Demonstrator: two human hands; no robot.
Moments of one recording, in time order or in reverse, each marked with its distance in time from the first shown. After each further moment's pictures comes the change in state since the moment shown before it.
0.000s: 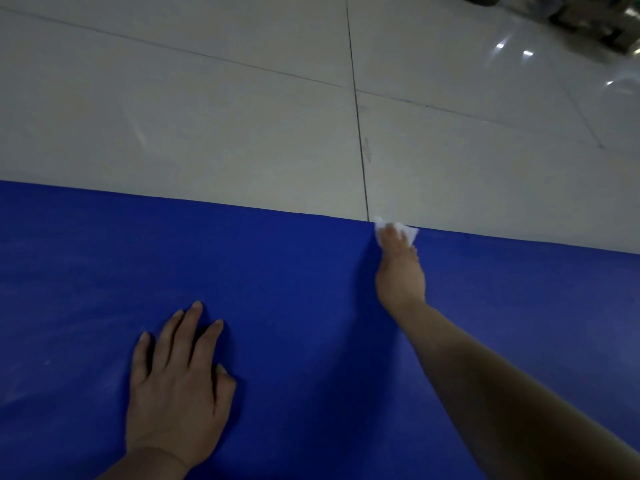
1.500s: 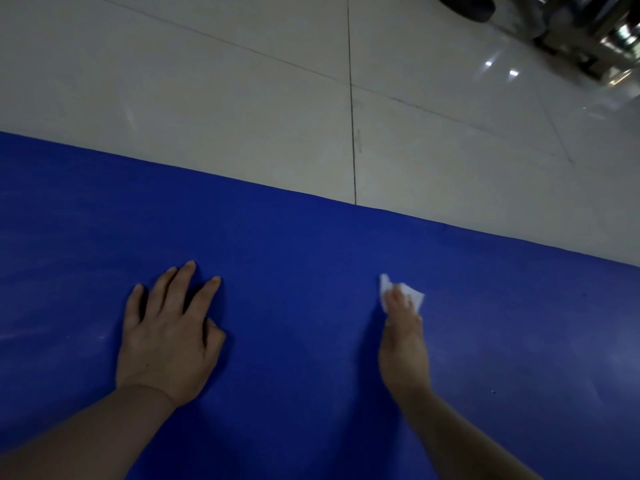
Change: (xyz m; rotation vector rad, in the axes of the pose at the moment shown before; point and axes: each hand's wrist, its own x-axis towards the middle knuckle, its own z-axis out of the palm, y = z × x) left_hand -0.001 0.000 0.002 0.038 0.053 0.026; right_hand -0.140 0.049 0.015 0.243 0.055 0.048
